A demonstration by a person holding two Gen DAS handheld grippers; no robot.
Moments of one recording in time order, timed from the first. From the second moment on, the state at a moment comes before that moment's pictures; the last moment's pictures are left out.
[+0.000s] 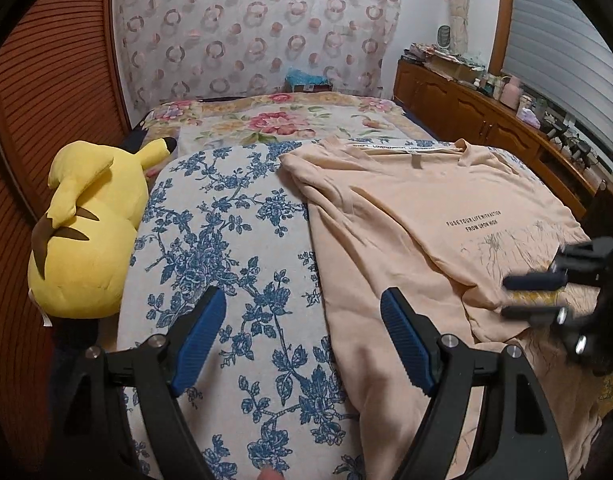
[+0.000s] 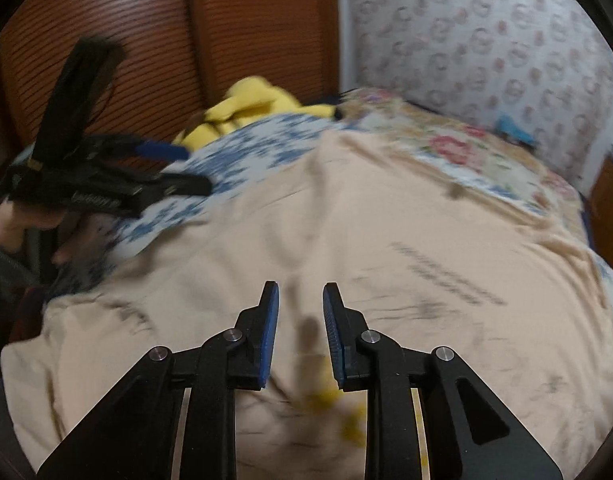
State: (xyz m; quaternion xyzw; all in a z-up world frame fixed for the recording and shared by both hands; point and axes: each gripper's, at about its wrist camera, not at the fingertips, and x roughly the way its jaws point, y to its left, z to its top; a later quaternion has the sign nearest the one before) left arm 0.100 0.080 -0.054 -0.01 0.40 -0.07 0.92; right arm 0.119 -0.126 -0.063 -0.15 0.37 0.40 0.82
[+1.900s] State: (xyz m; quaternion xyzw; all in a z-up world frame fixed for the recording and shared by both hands) left arm 0.235 0.042 -0.070 0.00 0.43 -0.09 0.90; right arm 0.172 -0.320 -0.081 -0.11 0.42 0.18 0.88
